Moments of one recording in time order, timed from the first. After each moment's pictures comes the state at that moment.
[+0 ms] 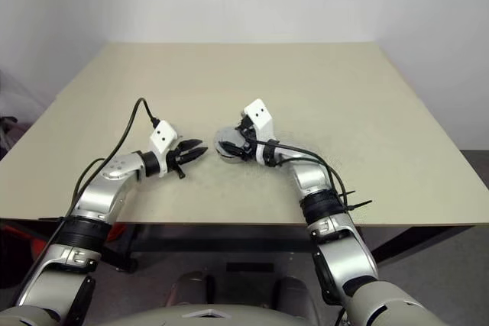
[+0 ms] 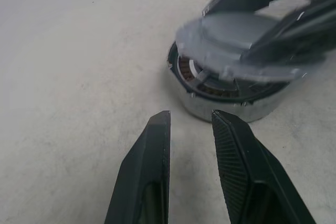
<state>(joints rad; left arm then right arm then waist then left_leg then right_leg) -0.39 0.43 -0.07 0.22 -0.15 0.21 -0.79 -0.64 -0.12 0.16 0.50 0.11 0.28 0.68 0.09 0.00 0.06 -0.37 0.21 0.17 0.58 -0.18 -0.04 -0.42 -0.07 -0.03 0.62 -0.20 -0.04</state>
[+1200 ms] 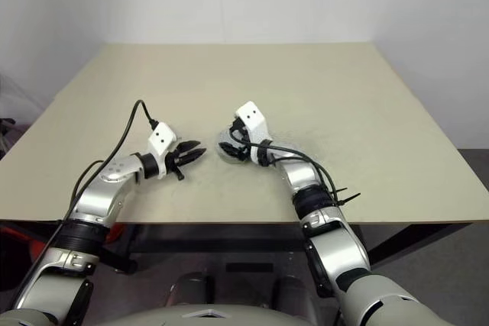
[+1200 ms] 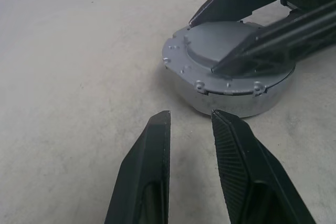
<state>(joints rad) -0.36 0.44 -0.07 0.19 -0.15 0.21 -0.77 -0.70 -0.07 0.13 0.61 0.08 0.26 0.65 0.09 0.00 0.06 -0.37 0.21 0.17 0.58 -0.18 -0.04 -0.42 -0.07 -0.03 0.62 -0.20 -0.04</state>
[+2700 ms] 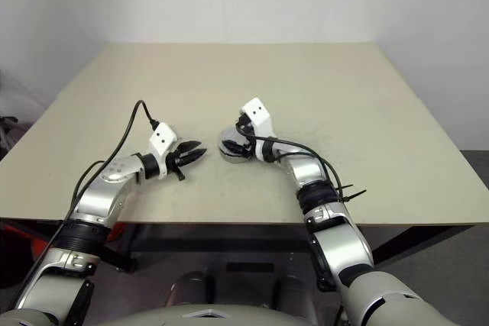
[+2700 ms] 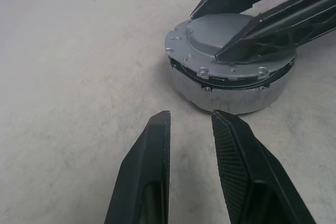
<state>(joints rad) -0.36 0.43 -0.07 0.19 -0.15 0.21 -0.77 -0.72 -0.11 0.15 0.63 0.07 0.24 0.70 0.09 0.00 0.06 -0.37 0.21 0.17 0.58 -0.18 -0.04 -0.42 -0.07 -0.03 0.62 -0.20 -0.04</state>
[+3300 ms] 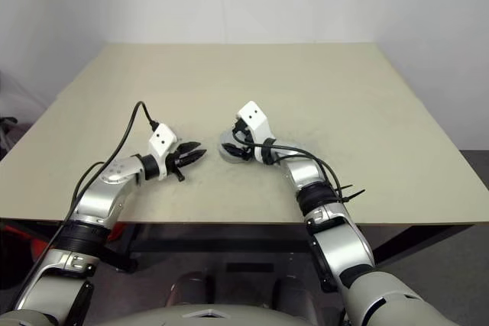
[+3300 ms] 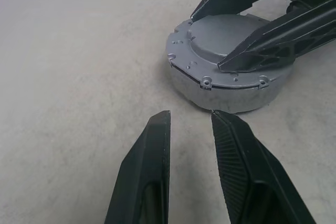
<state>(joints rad) -0.36 0.43 -0.07 0.19 -0.15 0.21 -0.77 -0.72 -0.11 0.18 0.67 0.02 0.17 0.70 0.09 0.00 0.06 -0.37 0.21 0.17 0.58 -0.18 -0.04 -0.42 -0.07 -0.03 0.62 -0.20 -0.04</state>
